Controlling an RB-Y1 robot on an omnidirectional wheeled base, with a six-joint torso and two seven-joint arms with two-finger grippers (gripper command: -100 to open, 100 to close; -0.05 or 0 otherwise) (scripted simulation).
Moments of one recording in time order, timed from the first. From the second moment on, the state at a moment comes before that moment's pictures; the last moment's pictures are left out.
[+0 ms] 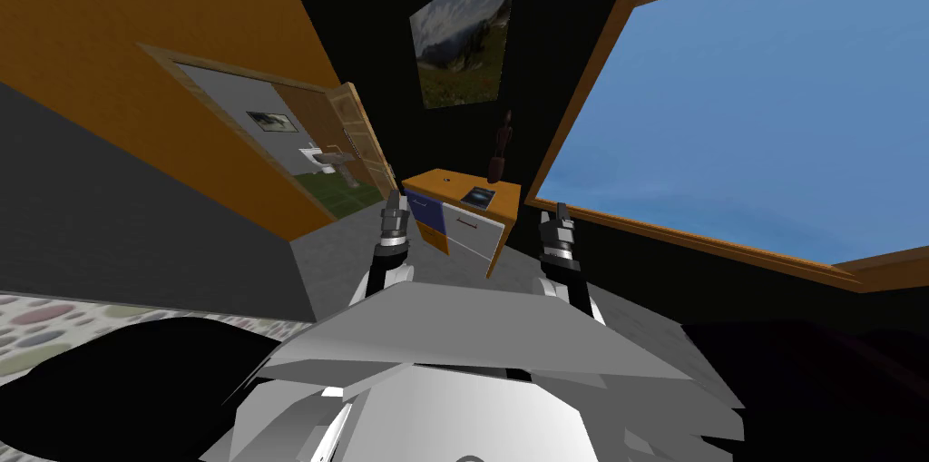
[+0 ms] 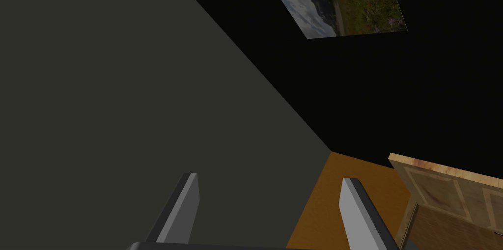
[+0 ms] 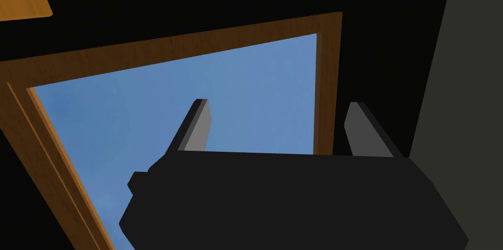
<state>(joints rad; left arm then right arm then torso) 0.47 -0.01 -0.02 -2.23 -0.07 -0.56 -0.16 0.47 0.01 -0.04 -2.22 -0.03 -0.36 0.04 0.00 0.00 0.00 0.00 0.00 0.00</state>
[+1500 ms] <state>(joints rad) 0.46 0.10 -0.02 -2.17 -0.07 -0.60 -0.17 0.47 0.01 -0.04 -2.21 -0.03 -0.36 0.04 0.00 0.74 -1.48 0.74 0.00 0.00</state>
